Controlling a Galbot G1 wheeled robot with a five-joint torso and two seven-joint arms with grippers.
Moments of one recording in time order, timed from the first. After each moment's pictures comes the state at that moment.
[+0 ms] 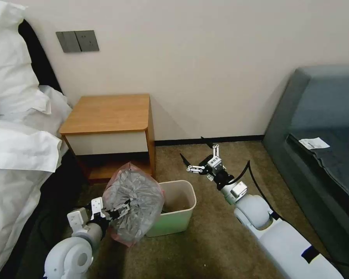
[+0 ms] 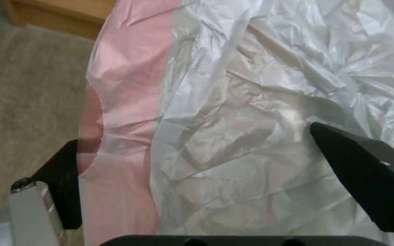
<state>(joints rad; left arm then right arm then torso) 1.55 -1.23 -0.57 -2.09 -0.82 0.61 -0.29 -1.02 1.06 0.04 1.73 0.14 0.33 -0.08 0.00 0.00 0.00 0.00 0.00</state>
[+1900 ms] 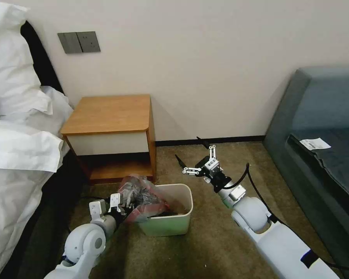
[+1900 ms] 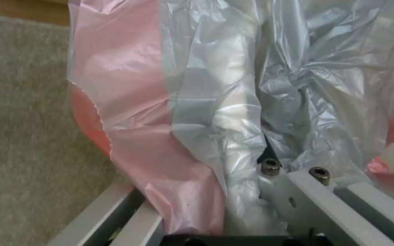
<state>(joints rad) 1.43 -1.22 -0.49 -1.94 -0.75 0.73 -0.18 -1.04 1.07 0.04 1.77 0.14 0.35 -0.09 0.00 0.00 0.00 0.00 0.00</state>
